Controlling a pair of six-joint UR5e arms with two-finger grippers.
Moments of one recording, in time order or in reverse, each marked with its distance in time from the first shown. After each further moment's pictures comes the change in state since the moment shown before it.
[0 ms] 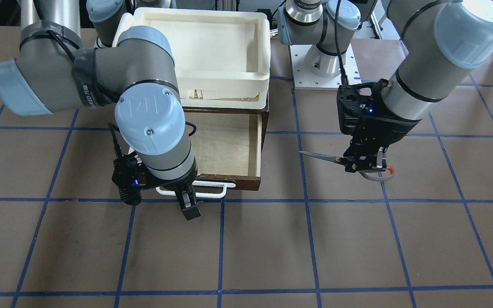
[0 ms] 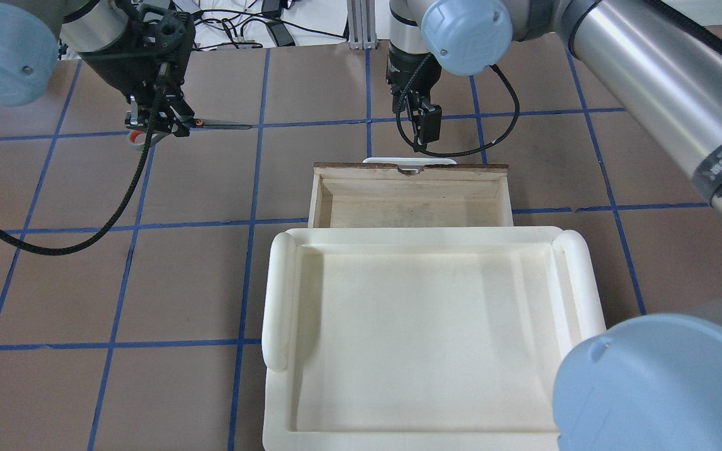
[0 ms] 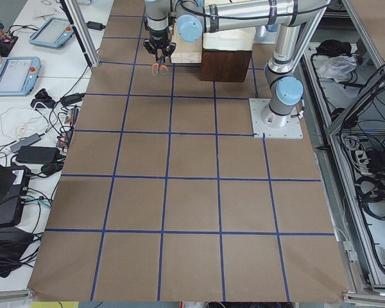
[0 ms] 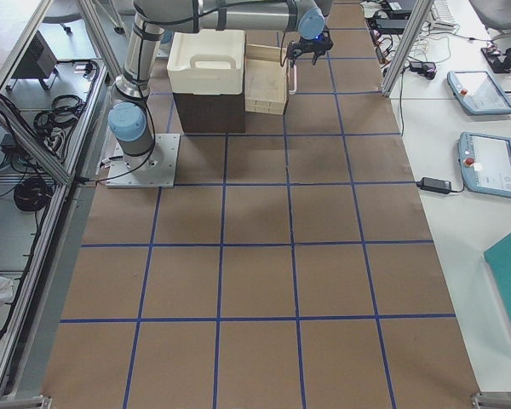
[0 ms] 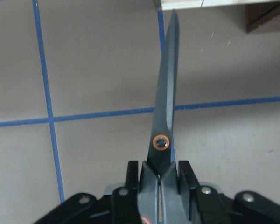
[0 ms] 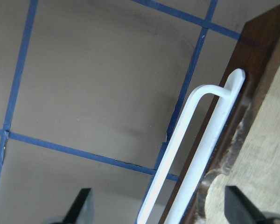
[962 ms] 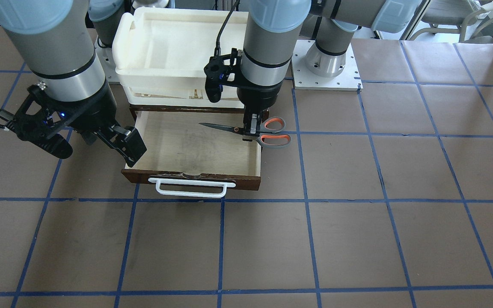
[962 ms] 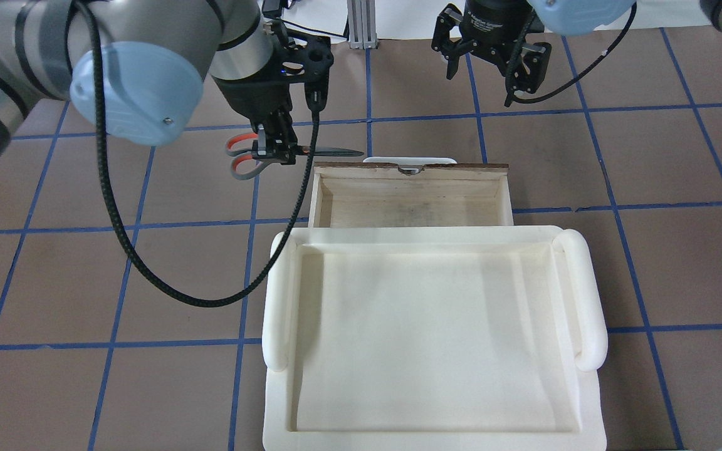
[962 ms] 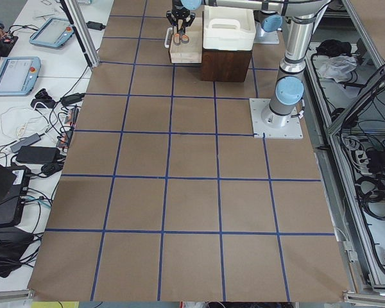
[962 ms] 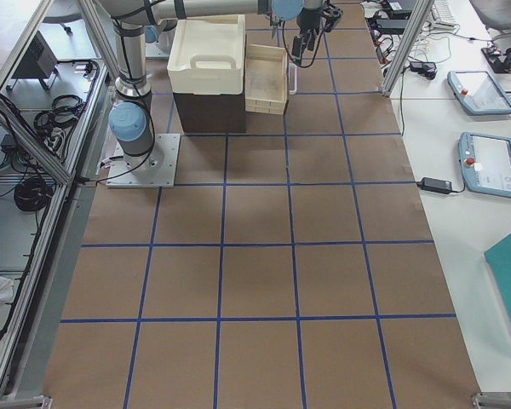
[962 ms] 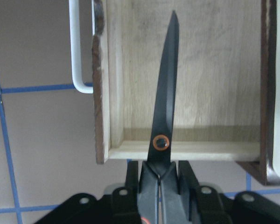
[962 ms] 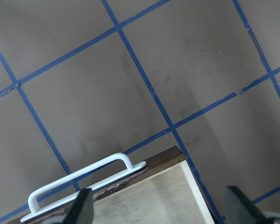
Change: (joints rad) left arm -0.392 -0.042 -0.003 0.024 0.036 -0.403; right arm -0.151 -0.259 0.088 0.037 -0.072 -0.908
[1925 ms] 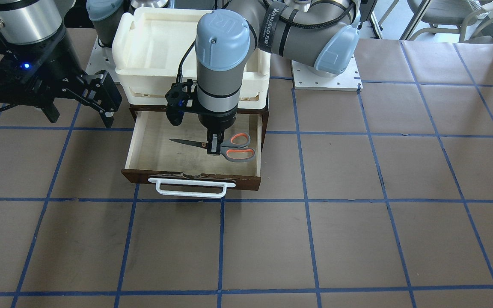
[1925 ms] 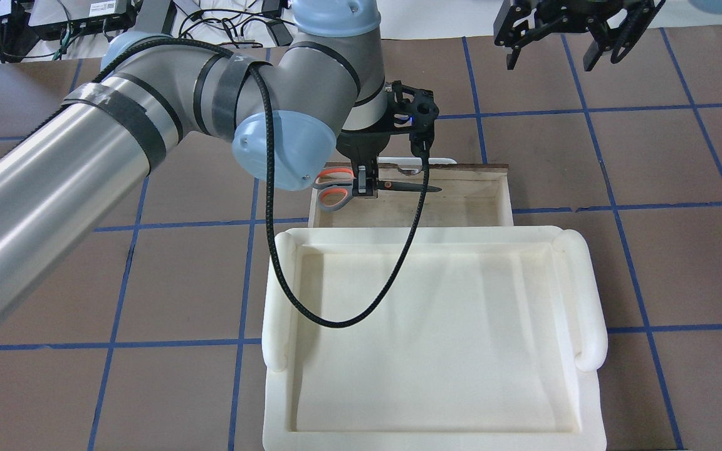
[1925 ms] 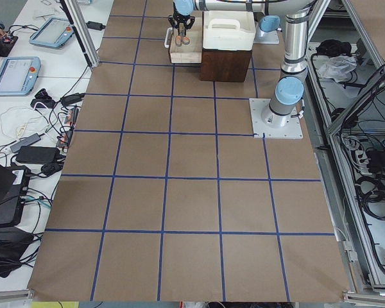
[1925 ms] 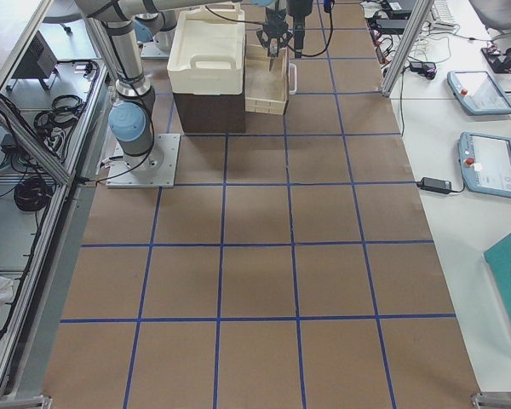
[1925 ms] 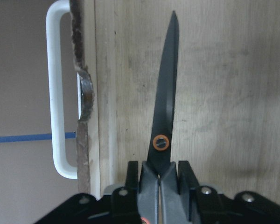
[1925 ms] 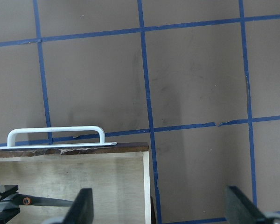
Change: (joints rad) left arm -0.099 -0.127 0.001 0.119 -0.002 -0.123; right arm -0.064 -0.101 0.009 0.052 0.026 -0.403
